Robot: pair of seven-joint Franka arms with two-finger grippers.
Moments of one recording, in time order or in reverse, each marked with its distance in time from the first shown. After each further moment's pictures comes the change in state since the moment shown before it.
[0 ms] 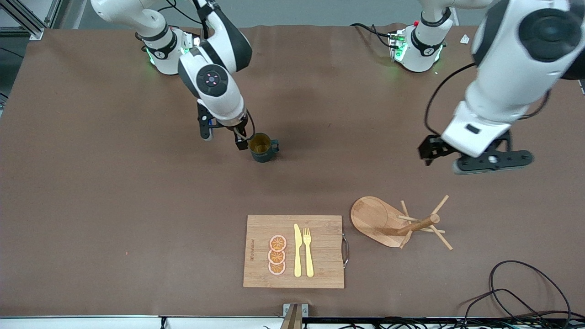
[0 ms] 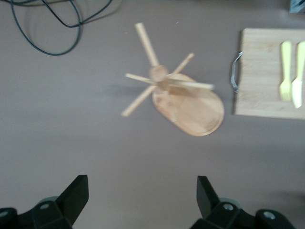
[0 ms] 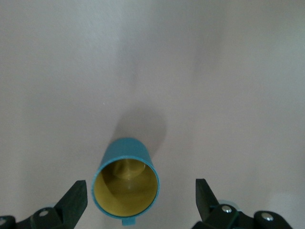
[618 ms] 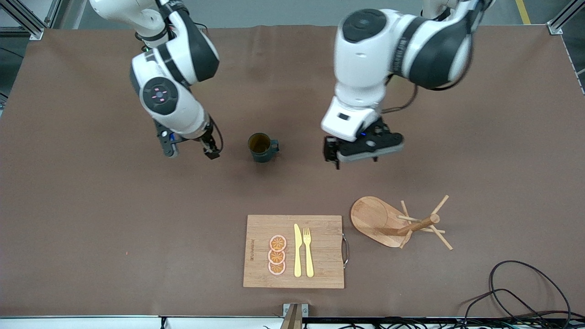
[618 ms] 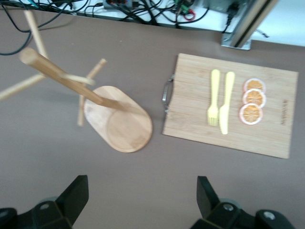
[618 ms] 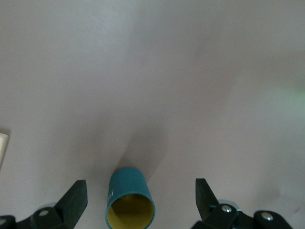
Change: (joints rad) left arm -0.317 0.124 0.000 0.001 0.147 0.220 -0.526; right arm -0.163 -0.046 -0.001 0.131 -0.016 -0.261 -0.298
